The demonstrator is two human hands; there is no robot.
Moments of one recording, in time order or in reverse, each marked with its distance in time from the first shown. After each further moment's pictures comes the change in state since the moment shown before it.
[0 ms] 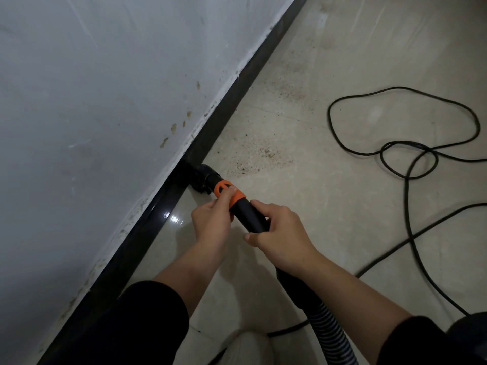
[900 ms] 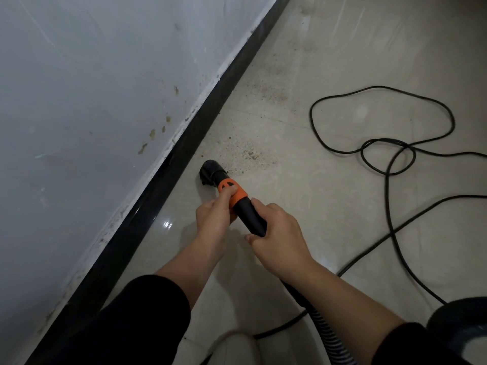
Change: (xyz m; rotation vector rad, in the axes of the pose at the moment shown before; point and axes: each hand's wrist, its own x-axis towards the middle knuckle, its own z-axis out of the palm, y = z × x) left_hand 0.009 -0.014 0.029 -0.058 -0.161 -0.095; right_hand -0.008 0.021 -0.013 -0.193 0.139 -0.056
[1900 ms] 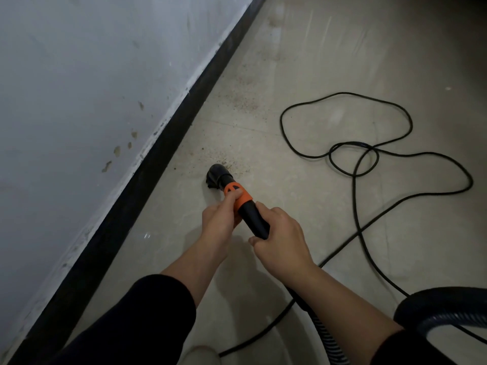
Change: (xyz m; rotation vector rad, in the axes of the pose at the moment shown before) left_hand -0.010 -0.009 0.059 -0.001 -0.144 -0.042; right_hand -0.008 0.029 -0.038 -0.012 0.091 0.104
